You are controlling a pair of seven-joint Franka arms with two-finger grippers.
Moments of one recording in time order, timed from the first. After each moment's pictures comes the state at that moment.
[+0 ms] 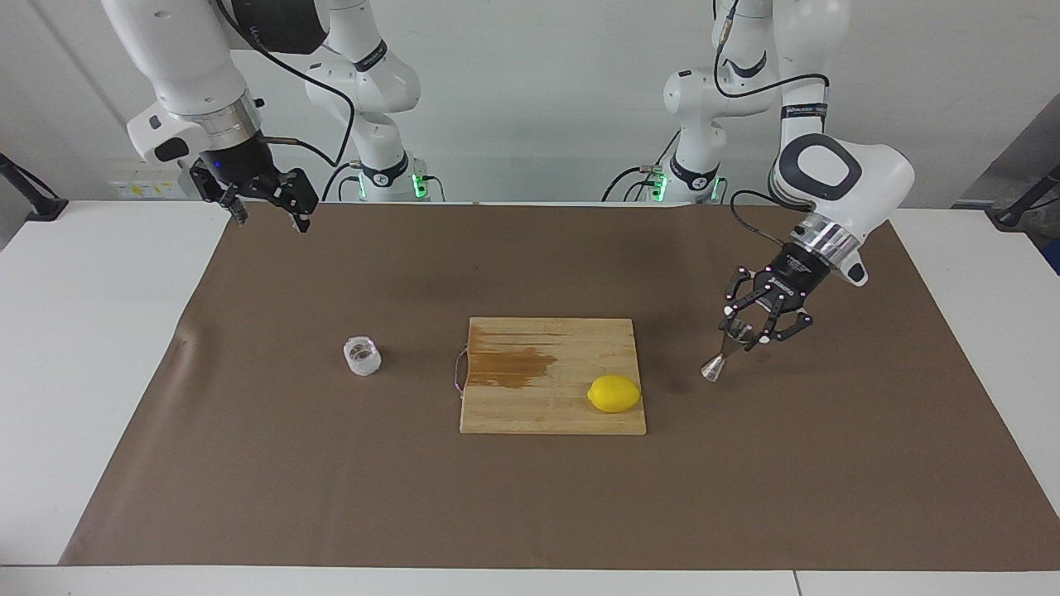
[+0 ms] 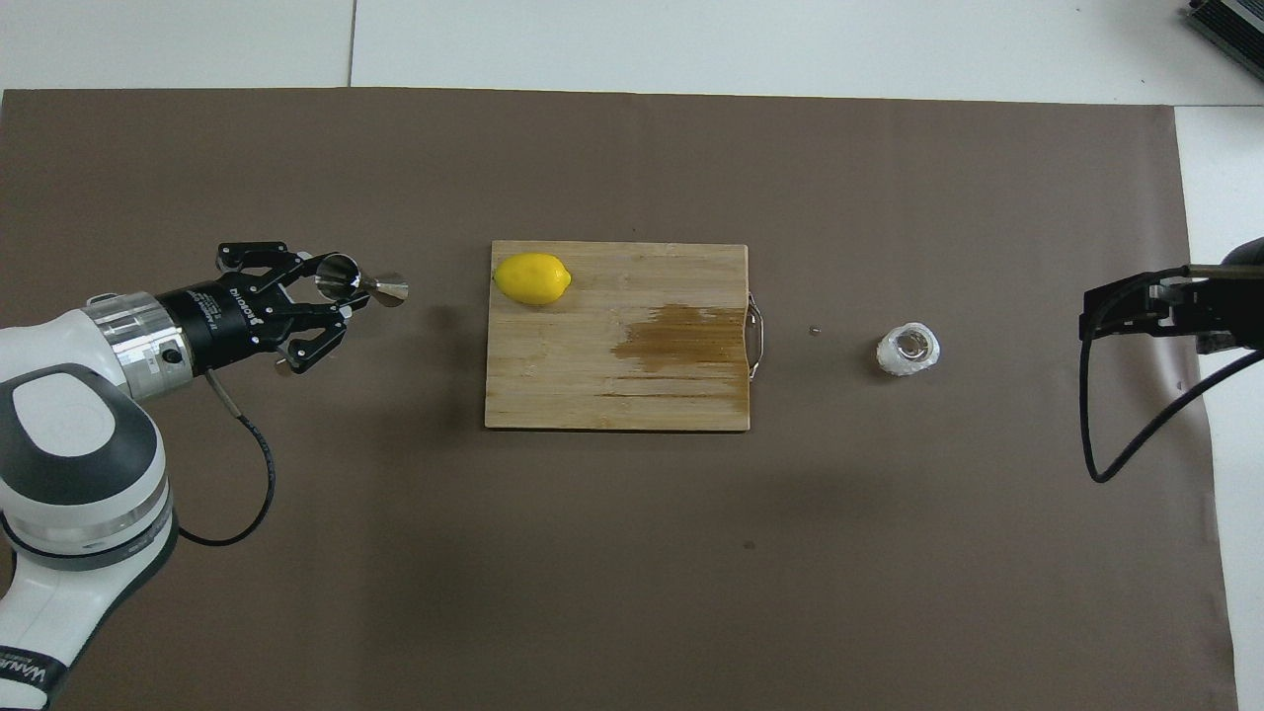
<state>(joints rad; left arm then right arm) -0.06 -0.02 -0.09 -2.20 -1.22 2.47 -1.37 -0.04 -0.03 0.05 -1.61 -0.04 1.56 0.15</state>
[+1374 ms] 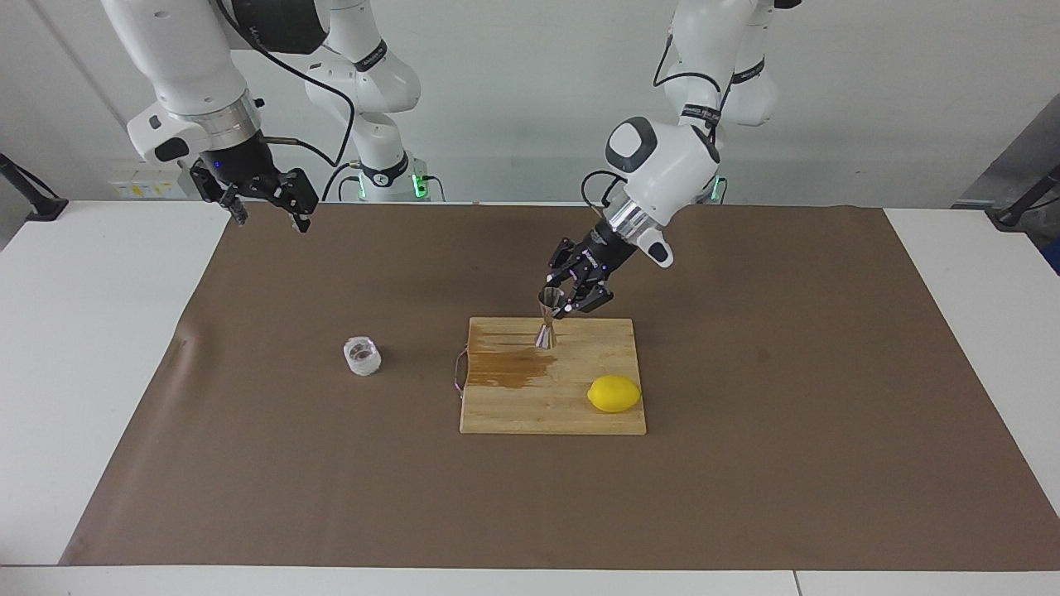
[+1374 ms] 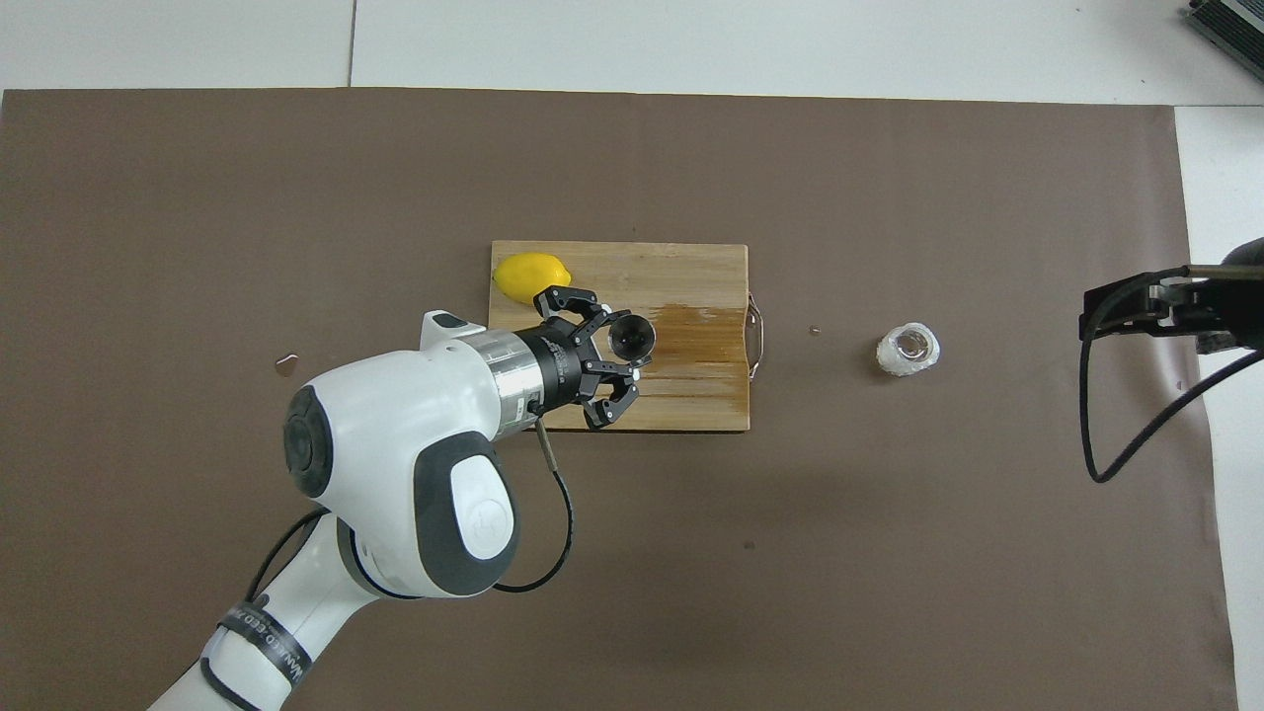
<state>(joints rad) -0.58 0.15 -0.09 -2.04 -0.89 2.75 -1.83 -0.04 -0.03 0.05 -1.61 -0.04 1.56 0.15</state>
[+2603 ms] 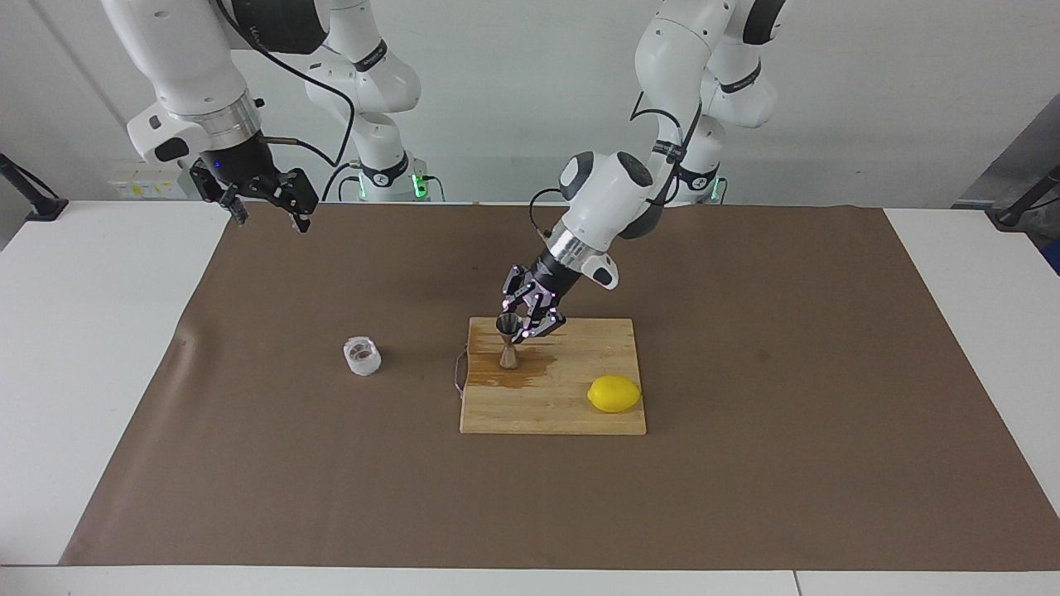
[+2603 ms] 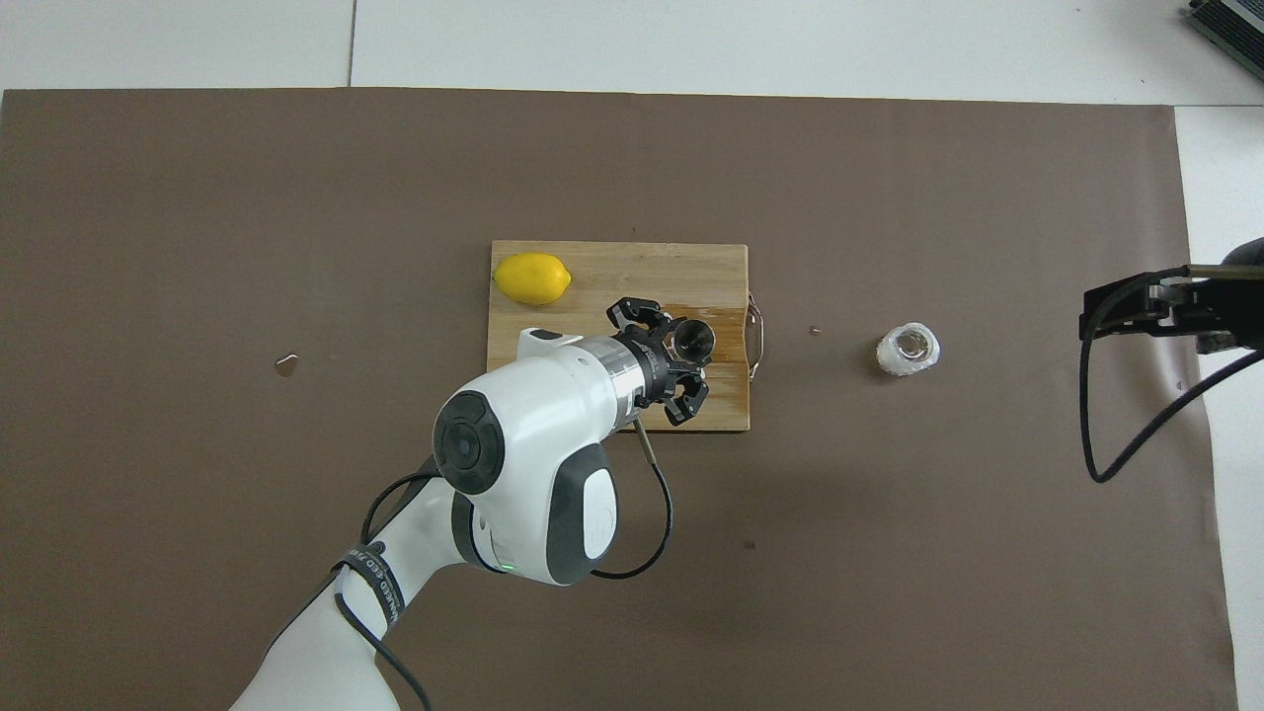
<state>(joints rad) -0.69 0.32 -0.10 -1.97 -0.74 2.92 -2.12 -0.04 -0.03 0.05 -1.61 -0.04 1.56 0.15</state>
